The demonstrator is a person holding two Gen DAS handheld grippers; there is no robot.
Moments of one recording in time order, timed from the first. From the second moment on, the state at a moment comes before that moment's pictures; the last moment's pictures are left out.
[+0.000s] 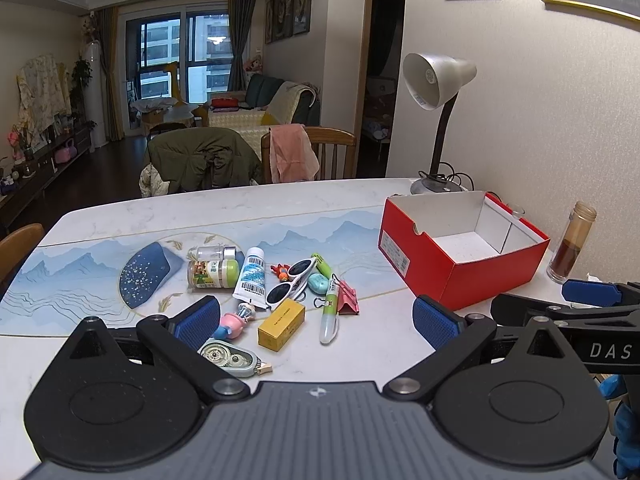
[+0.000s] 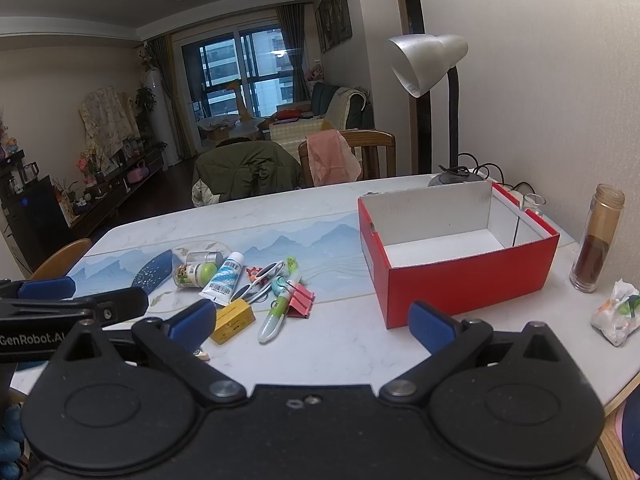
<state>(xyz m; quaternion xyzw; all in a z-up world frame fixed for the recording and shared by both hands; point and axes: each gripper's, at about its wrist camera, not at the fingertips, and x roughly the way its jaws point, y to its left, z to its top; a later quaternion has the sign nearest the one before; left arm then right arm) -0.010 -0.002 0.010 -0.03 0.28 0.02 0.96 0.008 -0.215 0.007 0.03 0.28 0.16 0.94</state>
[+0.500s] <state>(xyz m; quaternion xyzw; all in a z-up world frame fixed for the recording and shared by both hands) 0.001 0.020 0.005 -0.04 0.29 0.03 0.96 0.013 -0.204 0.006 0.02 0.29 0.17 0.94</state>
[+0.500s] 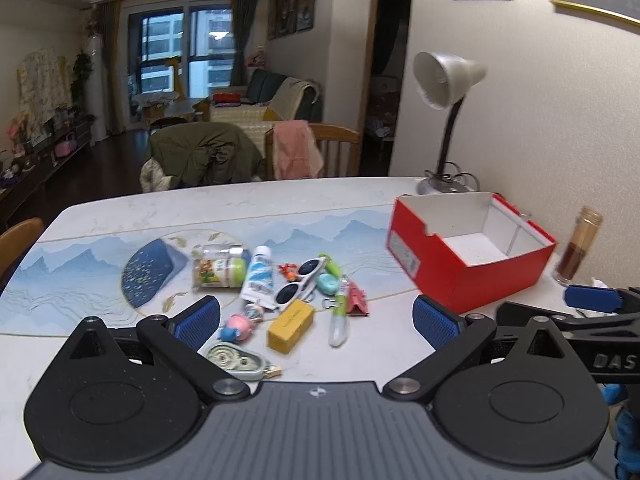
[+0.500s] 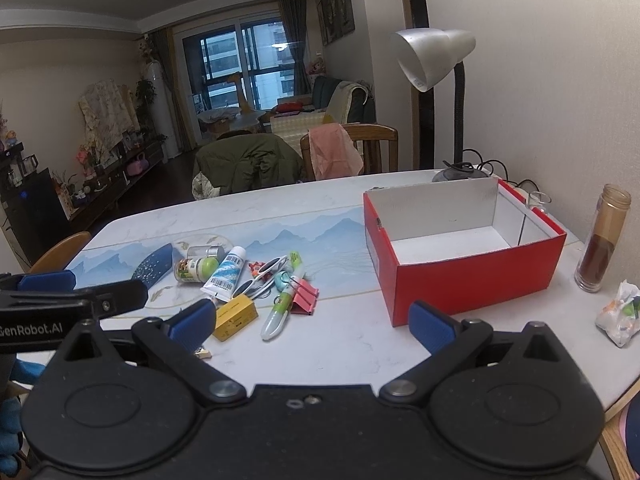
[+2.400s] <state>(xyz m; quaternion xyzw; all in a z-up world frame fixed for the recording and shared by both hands) 0.133 0.143 -0.175 0.11 0.42 -0.20 0.88 0.178 -0.029 -0.109 -0.03 0.47 0.20 0.86</state>
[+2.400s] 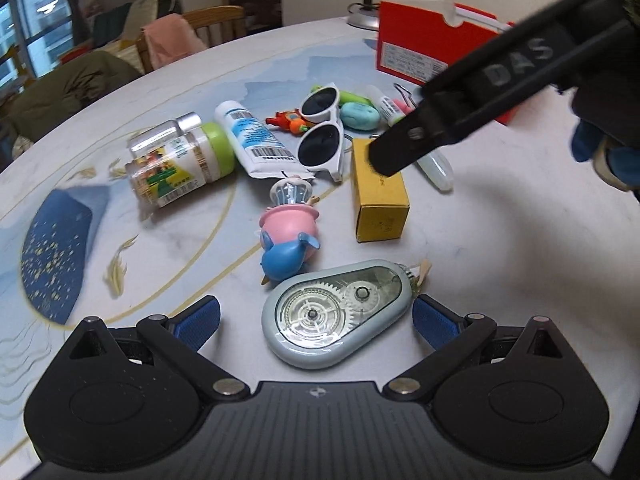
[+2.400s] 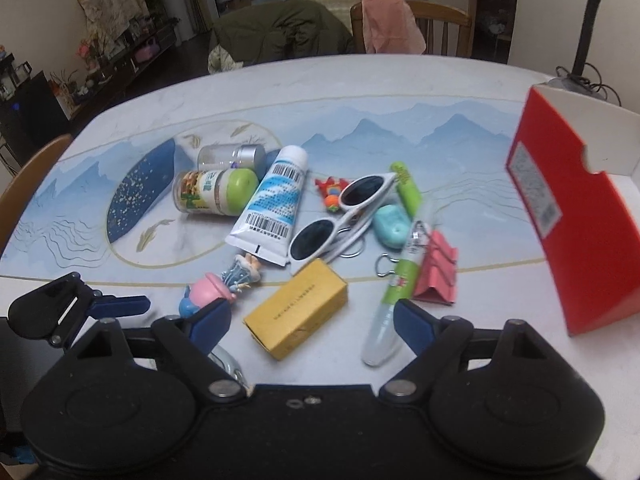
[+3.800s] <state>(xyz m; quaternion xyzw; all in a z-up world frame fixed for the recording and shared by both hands) 0.110 0.135 -0.175 0.08 0.42 -0.20 0.88 0.177 -0.030 -0.127 -0.01 0.51 0.19 0.84</state>
